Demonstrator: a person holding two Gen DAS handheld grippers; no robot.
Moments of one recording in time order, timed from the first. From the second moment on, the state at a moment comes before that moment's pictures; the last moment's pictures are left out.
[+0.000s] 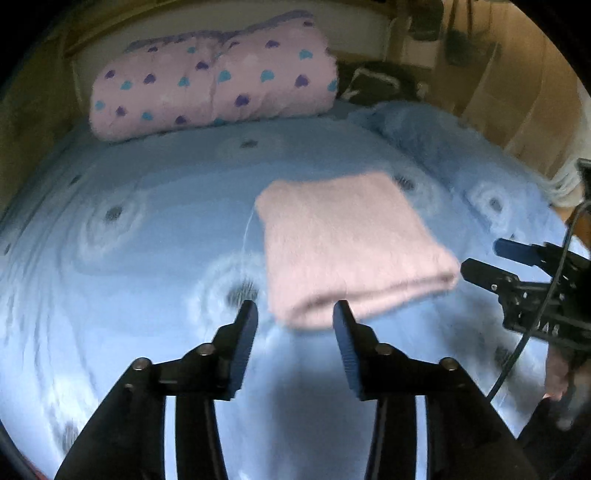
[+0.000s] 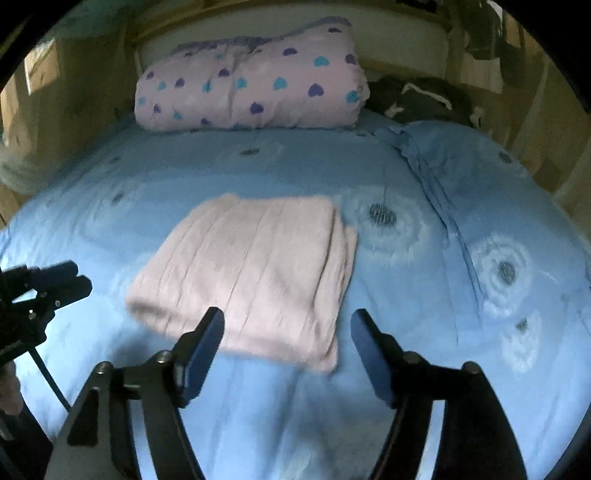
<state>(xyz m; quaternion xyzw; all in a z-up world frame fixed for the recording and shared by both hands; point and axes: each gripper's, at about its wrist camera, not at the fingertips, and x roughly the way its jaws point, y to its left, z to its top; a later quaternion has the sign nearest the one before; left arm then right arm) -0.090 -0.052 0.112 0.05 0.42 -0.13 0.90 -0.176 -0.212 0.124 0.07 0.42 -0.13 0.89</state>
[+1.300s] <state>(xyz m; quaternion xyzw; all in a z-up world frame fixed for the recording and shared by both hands) -0.114 -0.061 -0.002 0.02 0.46 -0.09 0.88 -0.202 -0.193 0.016 0.10 0.50 -0.20 0.84</state>
